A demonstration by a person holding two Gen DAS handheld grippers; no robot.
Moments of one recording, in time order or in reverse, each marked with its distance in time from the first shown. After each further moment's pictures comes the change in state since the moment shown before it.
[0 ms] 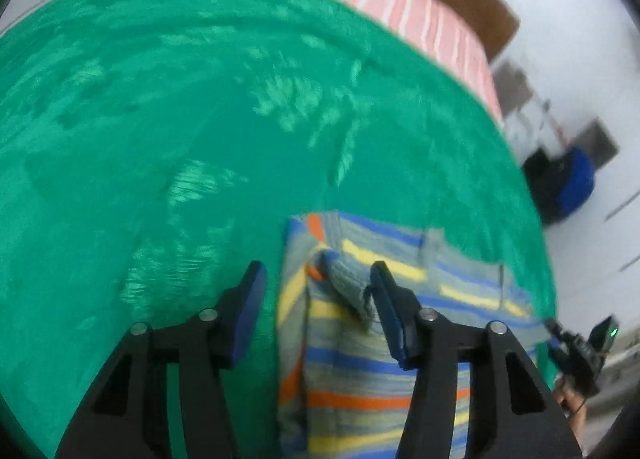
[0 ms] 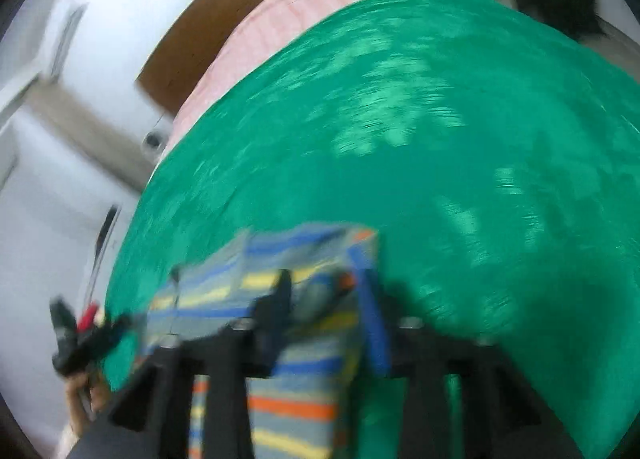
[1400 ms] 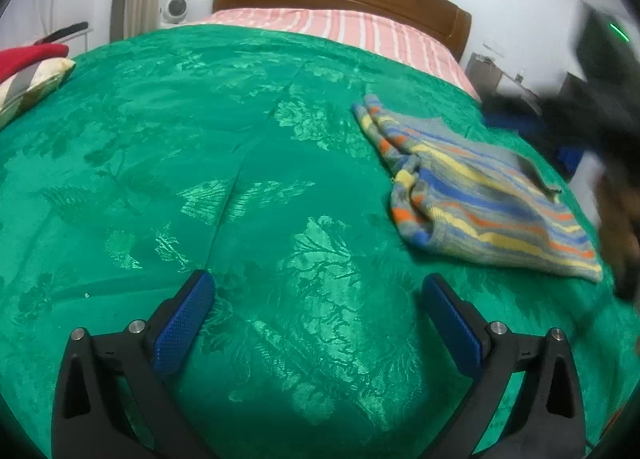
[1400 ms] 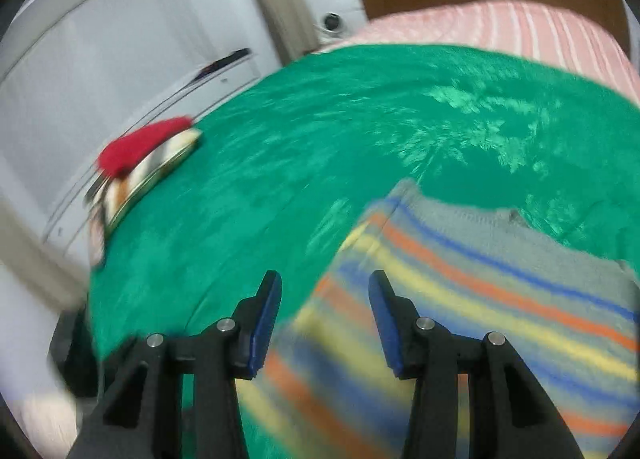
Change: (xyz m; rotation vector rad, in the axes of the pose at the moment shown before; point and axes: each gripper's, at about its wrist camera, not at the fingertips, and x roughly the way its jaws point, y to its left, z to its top) left arm -0.087 0.075 -0.179 0.239 -0.198 0.090; right arm 0.055 0.313 -0.174 -0.787 0.205 0.249
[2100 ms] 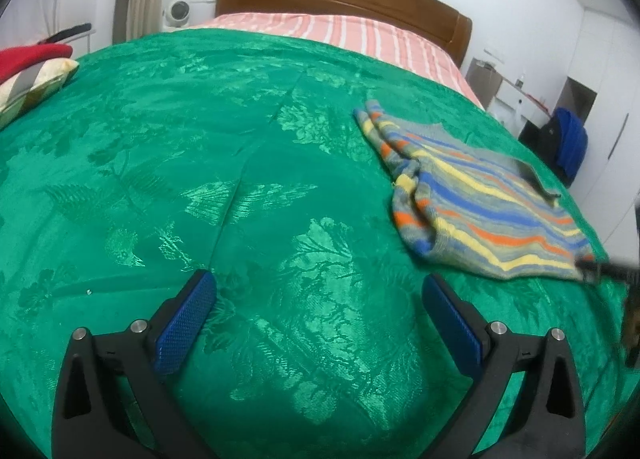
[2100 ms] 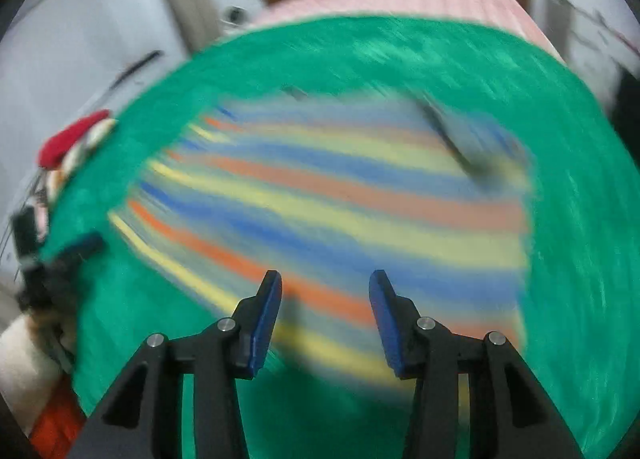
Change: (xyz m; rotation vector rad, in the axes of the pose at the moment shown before) left arm 0.000 0.003 -0.002 -0.003 -0.021 0.001; right arm -0.100 -0.117 -0.156 0.236 0.074 -0.299
